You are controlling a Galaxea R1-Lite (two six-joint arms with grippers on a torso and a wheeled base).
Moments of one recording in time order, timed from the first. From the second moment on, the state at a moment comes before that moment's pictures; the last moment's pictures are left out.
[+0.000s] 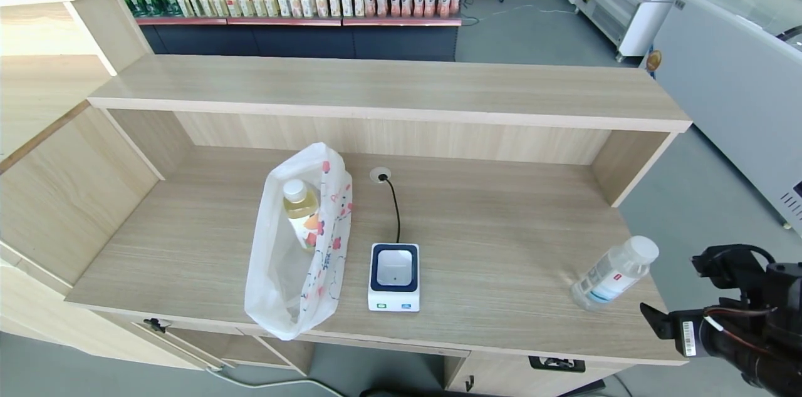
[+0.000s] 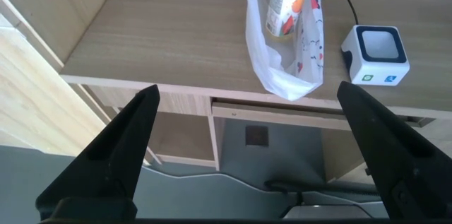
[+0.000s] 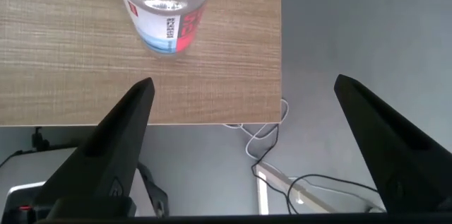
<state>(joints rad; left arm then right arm) 0.00 0.00 0.00 0.00 0.00 0.00 0.07 1.60 -0.10 -1.02 -0.29 -0.13</state>
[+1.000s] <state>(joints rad) 0.00 0.00 0.00 0.00 0.00 0.00 0.15 2.07 -0.17 -1.53 -0.21 -0.23</state>
